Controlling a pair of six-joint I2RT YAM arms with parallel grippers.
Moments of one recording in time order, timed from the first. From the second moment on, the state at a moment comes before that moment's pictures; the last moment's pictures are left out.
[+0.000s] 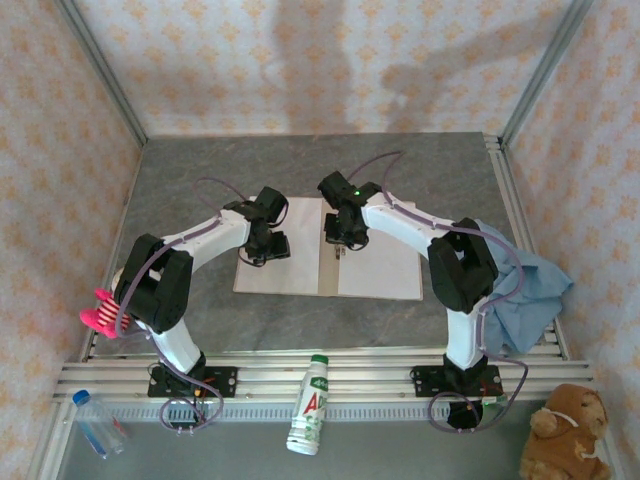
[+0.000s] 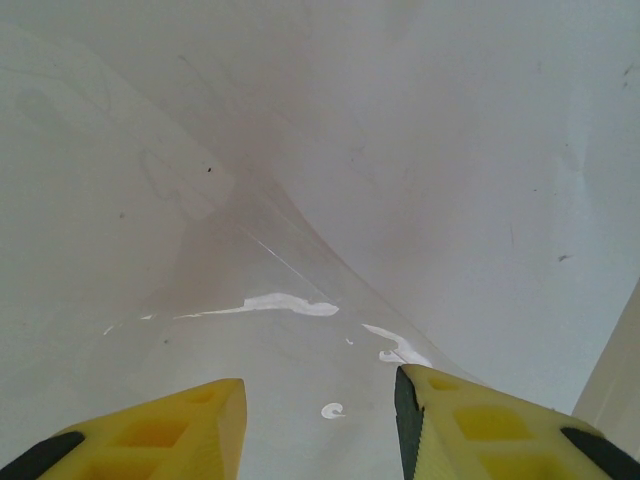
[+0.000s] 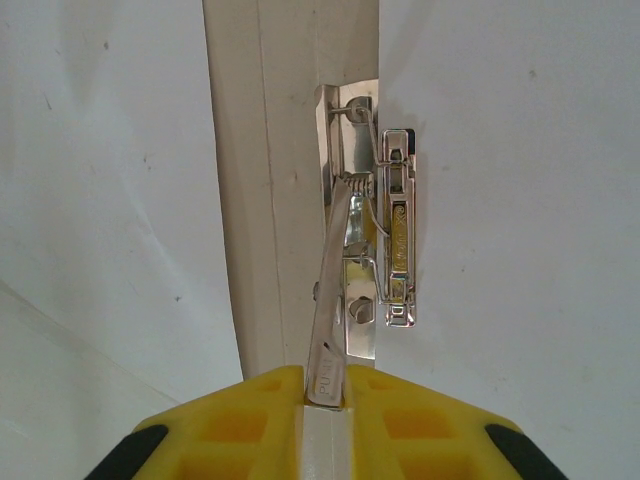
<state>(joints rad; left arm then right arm) -0.41 1.72 1.14 -0.75 0.05 -0.65 0.66 1.94 1.53 -0.87 -0.03 0.76</state>
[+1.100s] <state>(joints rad) -0.41 1.72 1.14 -0.75 0.06 -0.65 0.68 1.94 1.51 -0.87 -0.02 0.76</state>
